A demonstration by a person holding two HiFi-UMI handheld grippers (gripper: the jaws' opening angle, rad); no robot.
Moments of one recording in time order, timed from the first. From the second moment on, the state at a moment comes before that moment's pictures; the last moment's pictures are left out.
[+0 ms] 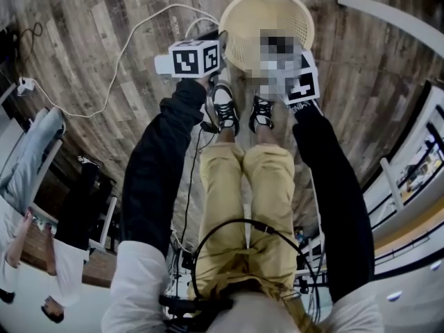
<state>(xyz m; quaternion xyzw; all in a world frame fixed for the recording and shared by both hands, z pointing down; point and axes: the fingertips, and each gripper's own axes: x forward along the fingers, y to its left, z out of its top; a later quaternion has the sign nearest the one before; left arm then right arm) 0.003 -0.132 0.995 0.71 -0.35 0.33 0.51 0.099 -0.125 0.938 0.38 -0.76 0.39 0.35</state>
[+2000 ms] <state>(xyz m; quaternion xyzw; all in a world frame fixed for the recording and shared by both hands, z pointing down) -0.052 -0.150 0.976 0.68 -0.44 0.40 0.42 0.100 -0.125 0.914 0.39 -0.77 0.38 0.34</state>
